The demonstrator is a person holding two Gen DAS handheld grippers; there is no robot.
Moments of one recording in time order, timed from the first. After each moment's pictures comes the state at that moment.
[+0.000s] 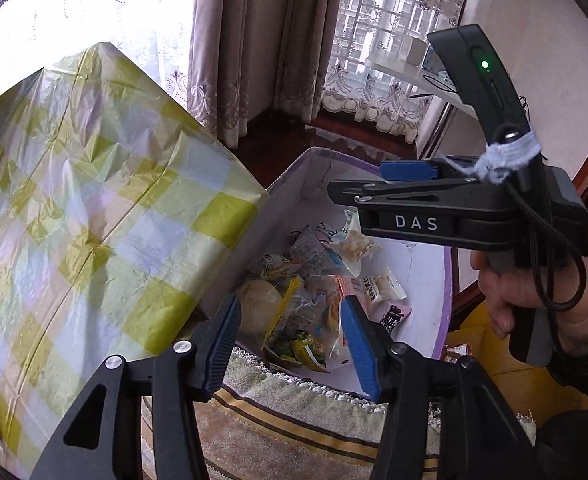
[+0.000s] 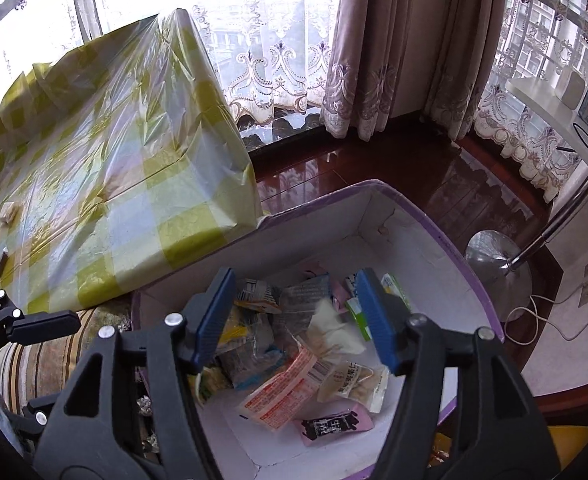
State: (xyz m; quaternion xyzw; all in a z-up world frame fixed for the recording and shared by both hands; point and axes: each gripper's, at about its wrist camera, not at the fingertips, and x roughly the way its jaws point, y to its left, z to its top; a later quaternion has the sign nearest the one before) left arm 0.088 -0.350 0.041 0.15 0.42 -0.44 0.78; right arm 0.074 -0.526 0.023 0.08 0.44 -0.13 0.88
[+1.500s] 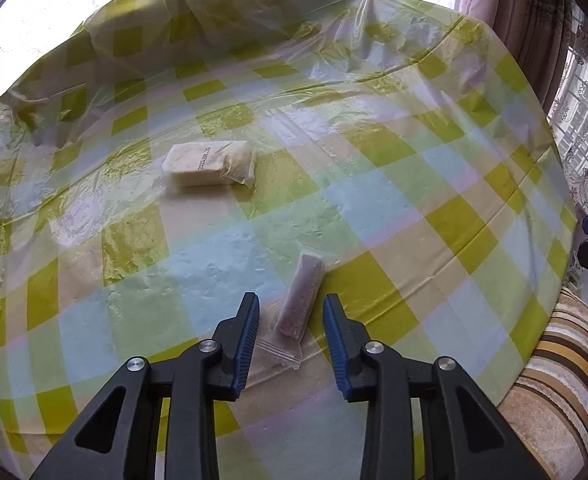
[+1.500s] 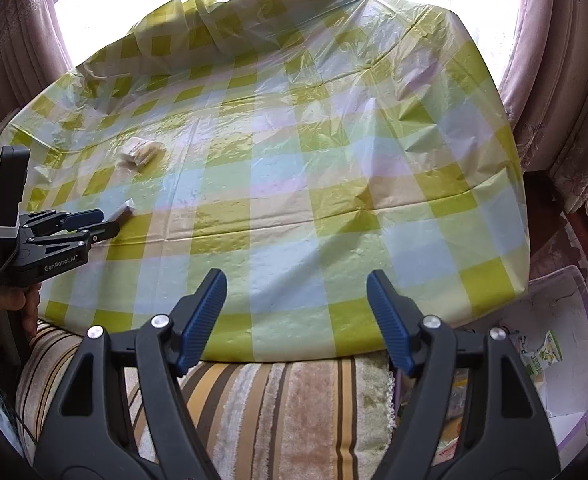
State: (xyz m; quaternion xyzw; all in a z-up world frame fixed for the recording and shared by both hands) left arm 0.206 -0.062 -0.013 0.07 0.48 -0.11 0.87; right arm 0.143 -0.317 0.026 0.01 0.44 0.09 0.89
